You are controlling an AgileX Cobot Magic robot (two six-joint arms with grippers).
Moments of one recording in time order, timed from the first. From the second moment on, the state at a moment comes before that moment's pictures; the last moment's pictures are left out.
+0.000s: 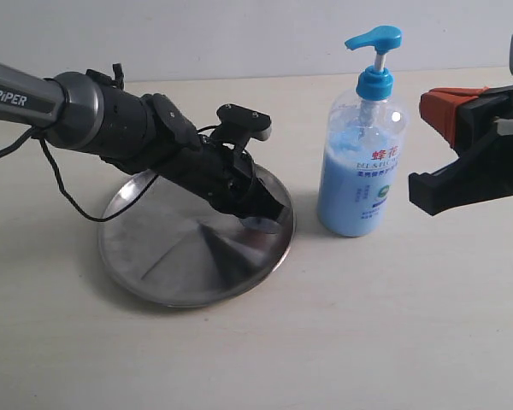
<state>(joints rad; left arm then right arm) -0.63 2.17 -1.30 -0.93 0.34 0.94 0.54 0.91 -0.40 1.02 -0.25 -1.04</state>
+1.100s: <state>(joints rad) -0.65 2.16 -1.30 -0.70 0.45 0.76 0.54 0.91 -0.40 1.02 -0.25 -1.04</state>
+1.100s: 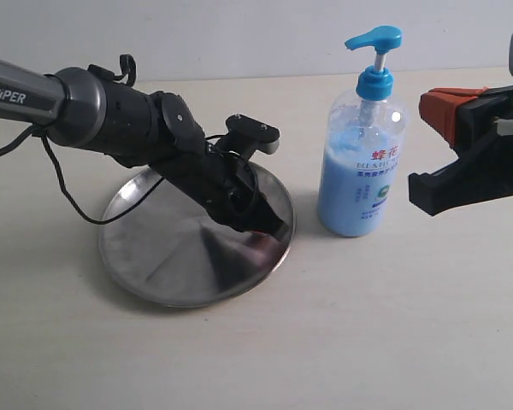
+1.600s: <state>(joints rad) -0.66 2.18 -1.32 -0.73 0.34 0.76 0.54 0.91 -0.40 1.02 -0.25 -1.04</state>
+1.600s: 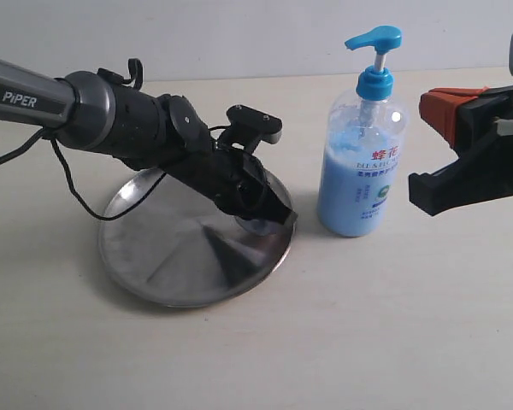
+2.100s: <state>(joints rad) -0.58 2.20 -1.35 -0.72 0.40 0.76 0.54 0.91 -0.40 1.02 -0.25 -1.04</state>
